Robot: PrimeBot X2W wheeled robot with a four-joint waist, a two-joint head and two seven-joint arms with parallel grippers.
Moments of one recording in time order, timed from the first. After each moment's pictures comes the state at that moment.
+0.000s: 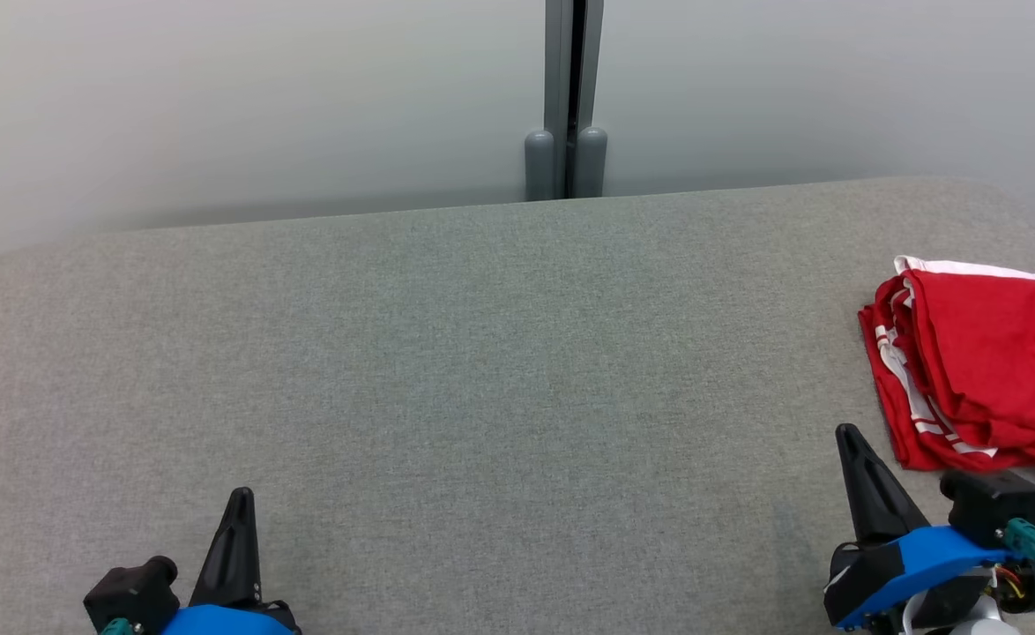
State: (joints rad) left arm 0.01 0.12 -0.07 0.36 -0.38 -0.11 -0.24; right arm -0.05 -0.07 -0.03 0.19 0.21 0.13 -0.05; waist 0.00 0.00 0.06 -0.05
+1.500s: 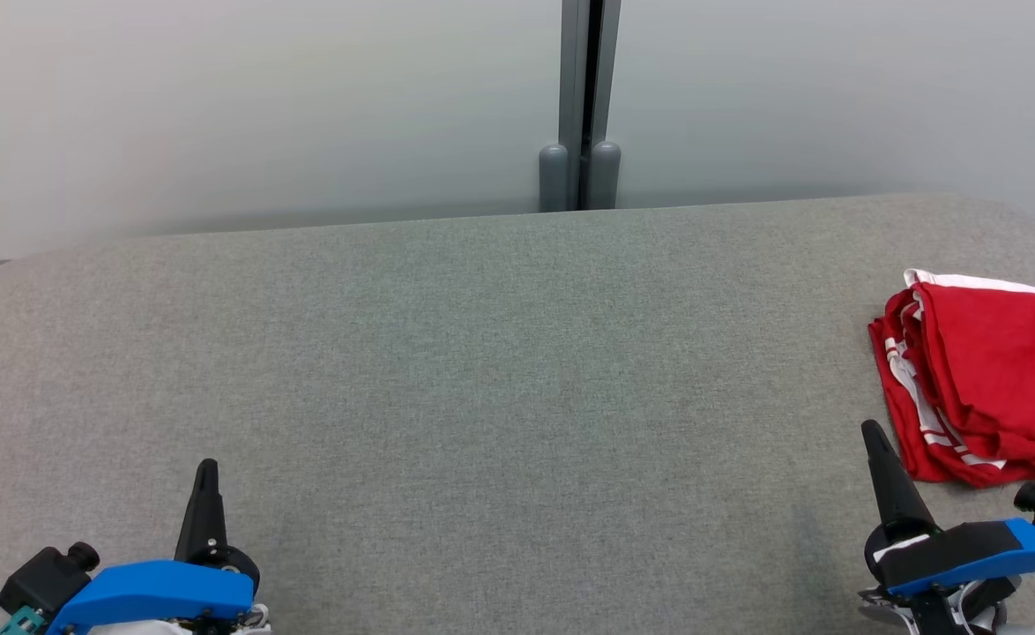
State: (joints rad) left arm -0.04 0.09 0.02 0.30 -1.00 -0.12 -0.06; right arm -0.07 -0.06 -0.07 0.22 0.92 0.13 0.03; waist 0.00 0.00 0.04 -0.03
